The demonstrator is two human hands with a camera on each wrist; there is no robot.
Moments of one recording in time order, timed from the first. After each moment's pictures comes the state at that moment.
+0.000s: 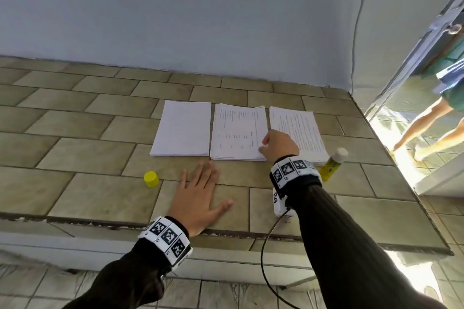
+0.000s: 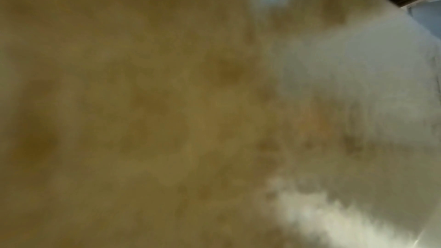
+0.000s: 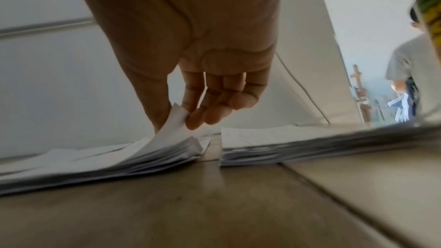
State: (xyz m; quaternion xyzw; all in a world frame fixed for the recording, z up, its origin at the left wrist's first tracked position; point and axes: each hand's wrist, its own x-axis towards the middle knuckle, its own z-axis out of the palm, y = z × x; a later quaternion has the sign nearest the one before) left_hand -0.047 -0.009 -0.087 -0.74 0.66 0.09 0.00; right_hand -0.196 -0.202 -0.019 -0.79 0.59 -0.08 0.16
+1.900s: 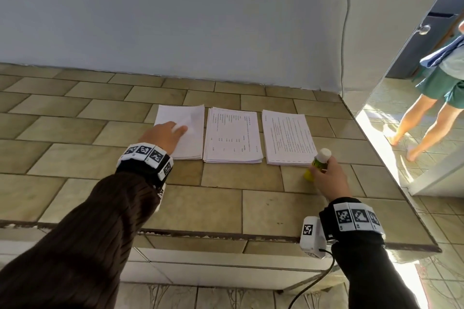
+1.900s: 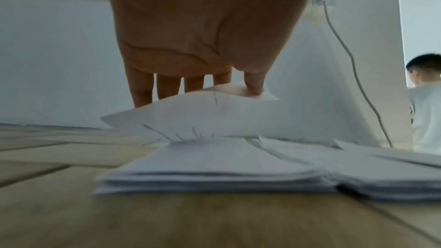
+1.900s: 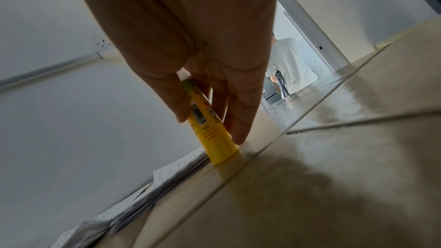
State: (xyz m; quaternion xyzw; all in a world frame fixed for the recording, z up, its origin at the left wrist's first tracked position) left_hand 0.054 -0.102 -0.009 -0.87 0.47 0.11 -0.11; right_hand -0.320 -0.161 -0.011 -0.60 0.68 -0.24 0.33
